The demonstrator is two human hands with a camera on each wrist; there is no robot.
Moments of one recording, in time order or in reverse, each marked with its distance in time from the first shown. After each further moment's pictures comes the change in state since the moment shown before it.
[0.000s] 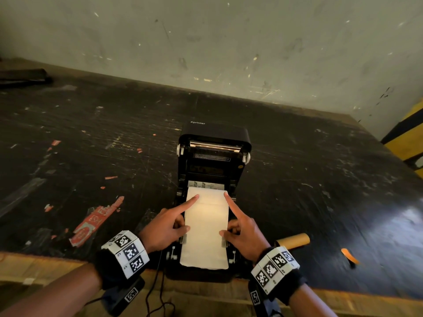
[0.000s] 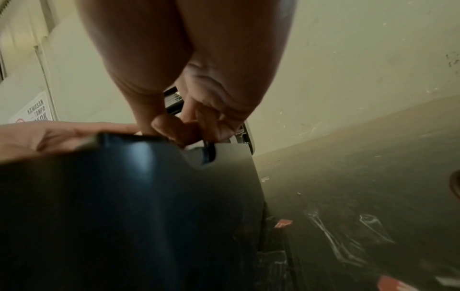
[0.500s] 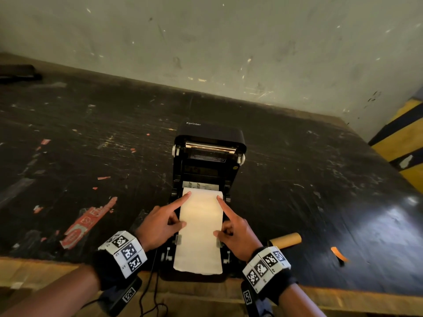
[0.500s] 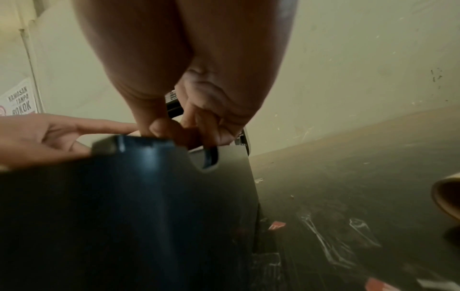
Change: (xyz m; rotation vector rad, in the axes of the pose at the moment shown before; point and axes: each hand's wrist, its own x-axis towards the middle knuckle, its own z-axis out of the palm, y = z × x) left_hand 0.005 -0.008 0.001 0.023 0.085 -0.014; right_hand 0.000 0.001 0.004 -0.010 0.001 0.015
